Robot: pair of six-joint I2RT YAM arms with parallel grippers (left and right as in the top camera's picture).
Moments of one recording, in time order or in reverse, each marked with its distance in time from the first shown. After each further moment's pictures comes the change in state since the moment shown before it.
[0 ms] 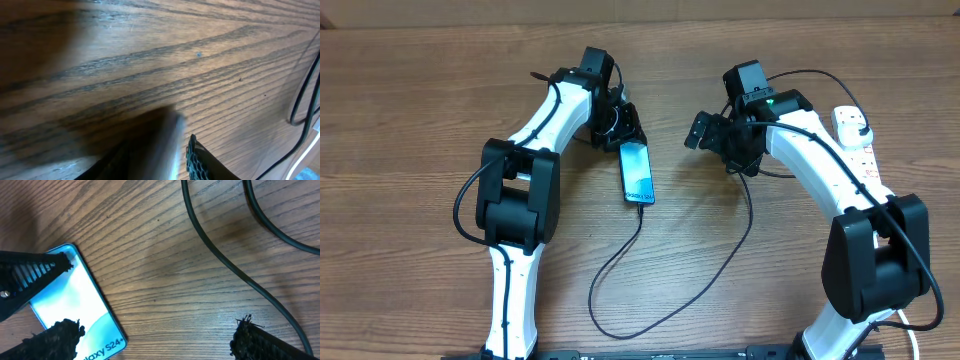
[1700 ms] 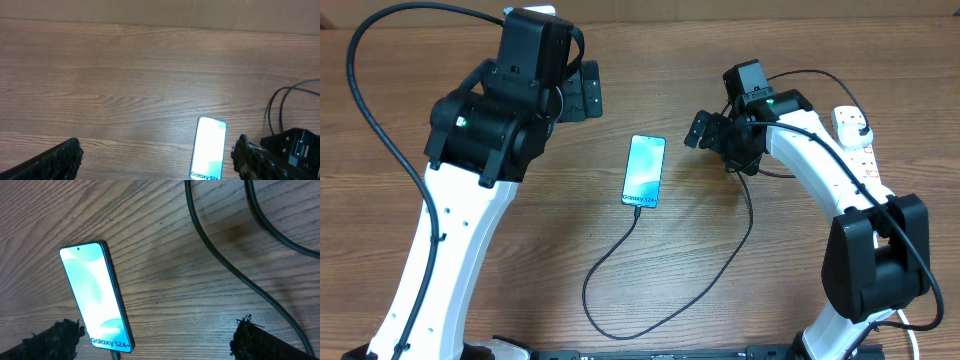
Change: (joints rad) left arm -0.114 -0.817 0.048 -0.282 -0.804 0.077; right arm 0.000 0.000 0.000 0.013 0.000 0.000
